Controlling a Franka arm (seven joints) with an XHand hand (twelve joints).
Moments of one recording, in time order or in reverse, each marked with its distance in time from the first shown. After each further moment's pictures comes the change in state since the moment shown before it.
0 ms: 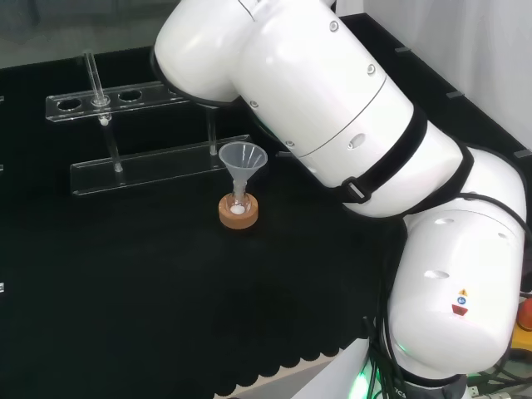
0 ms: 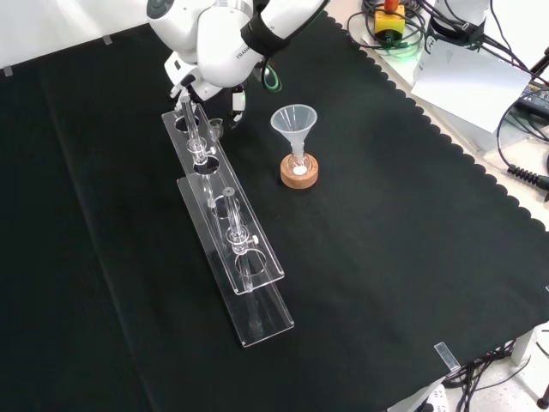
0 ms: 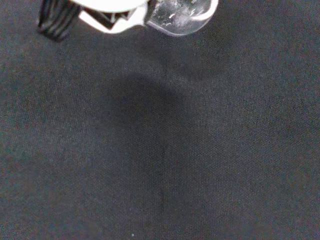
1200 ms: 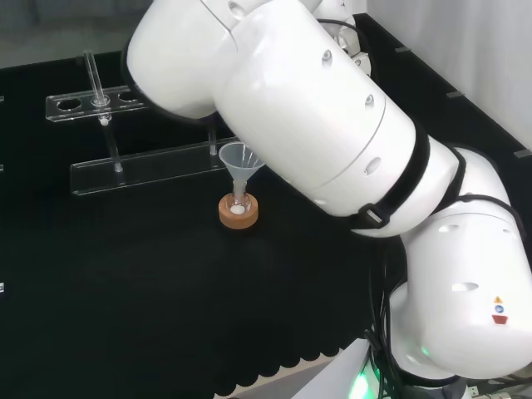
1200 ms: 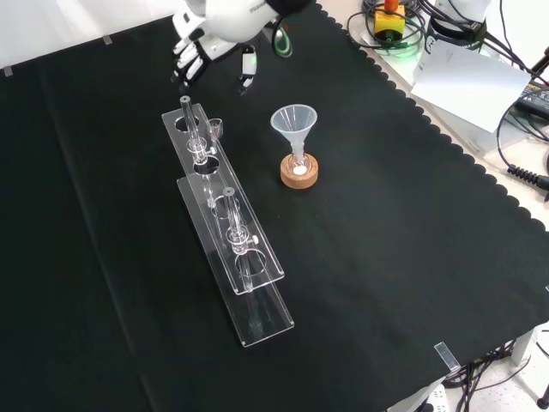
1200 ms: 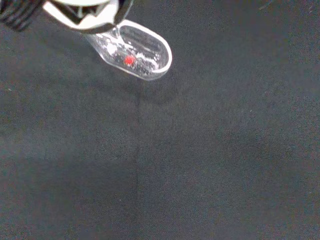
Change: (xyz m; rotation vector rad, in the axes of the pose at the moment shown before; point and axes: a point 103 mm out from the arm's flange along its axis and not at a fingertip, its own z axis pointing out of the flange) arm -0.018 -0.072 -0.062 -0.047 0.009 0.046
